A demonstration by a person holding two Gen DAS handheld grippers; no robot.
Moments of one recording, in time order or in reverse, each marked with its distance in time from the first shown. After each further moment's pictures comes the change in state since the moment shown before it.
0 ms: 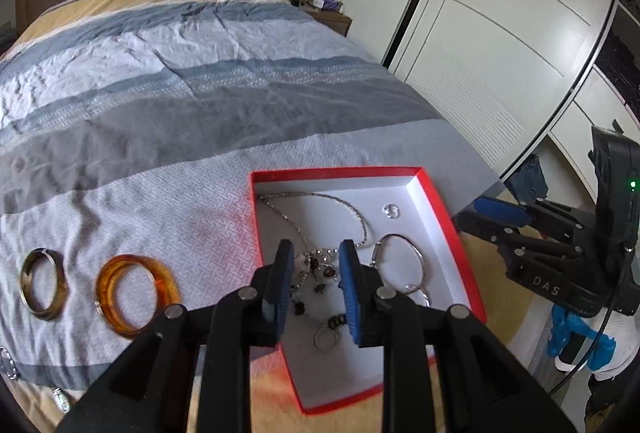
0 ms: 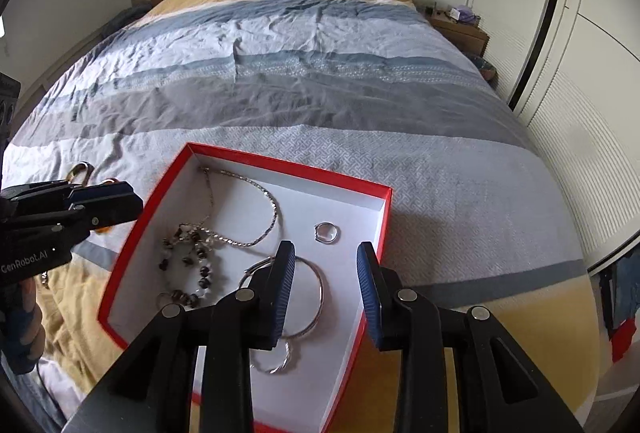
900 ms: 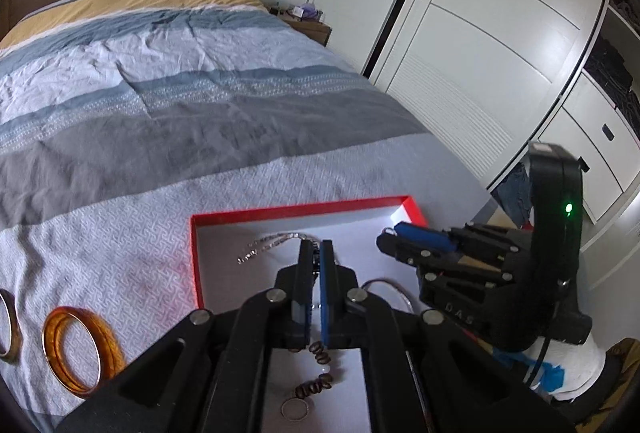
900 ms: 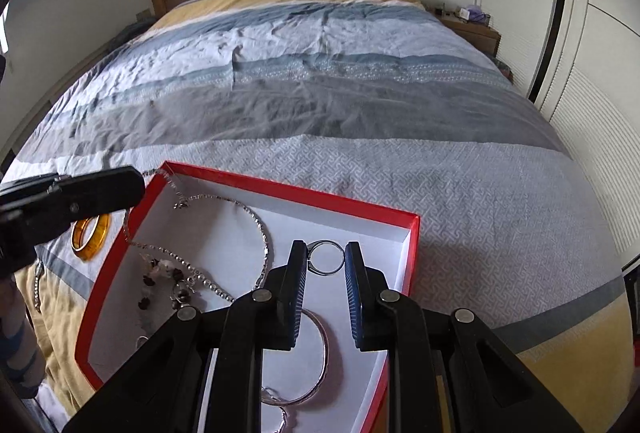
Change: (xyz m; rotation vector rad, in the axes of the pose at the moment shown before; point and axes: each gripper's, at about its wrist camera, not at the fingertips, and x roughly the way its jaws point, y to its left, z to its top) left arm 0.076 -0.018 0.026 0.004 -0.015 -0.078; right arm 0.072 -0.010 0.015 0.016 -0.011 0.067
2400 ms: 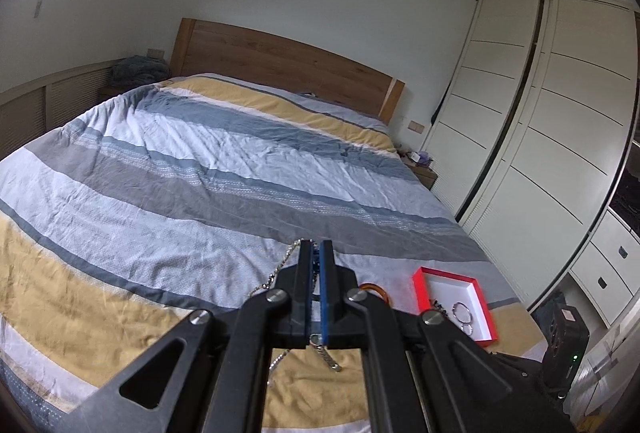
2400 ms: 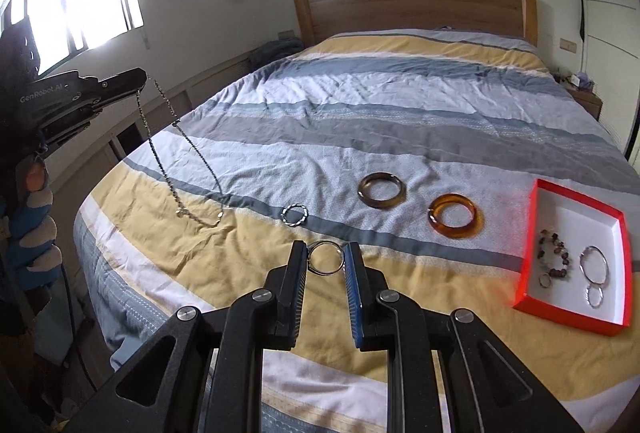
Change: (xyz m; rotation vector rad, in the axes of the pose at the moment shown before) left arm -0.465 0.157 -0.157 -0.254 -0.495 0.291; right arm -0.193 0.342 -0.101 -0.155 -0.181 0.327
